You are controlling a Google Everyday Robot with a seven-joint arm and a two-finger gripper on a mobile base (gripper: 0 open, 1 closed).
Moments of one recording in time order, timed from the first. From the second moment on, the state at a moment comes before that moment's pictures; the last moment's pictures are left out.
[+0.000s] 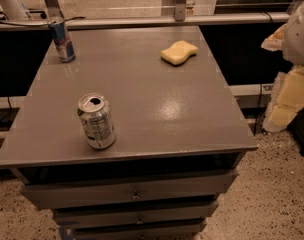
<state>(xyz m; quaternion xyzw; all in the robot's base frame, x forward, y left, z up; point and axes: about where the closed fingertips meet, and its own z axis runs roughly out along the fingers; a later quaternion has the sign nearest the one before) 0.438 -0.217 0.977 -0.60 0.78 -0.03 0.16</state>
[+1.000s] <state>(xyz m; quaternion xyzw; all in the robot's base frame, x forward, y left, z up) 0.442 -0.183 0.954 -0.57 0.78 0.05 0.25</state>
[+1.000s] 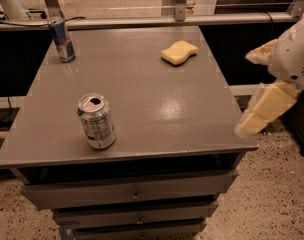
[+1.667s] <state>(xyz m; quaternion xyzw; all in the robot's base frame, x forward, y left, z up) 0.467 -0.076 0.912 -0.55 0.72 0.20 0.38</state>
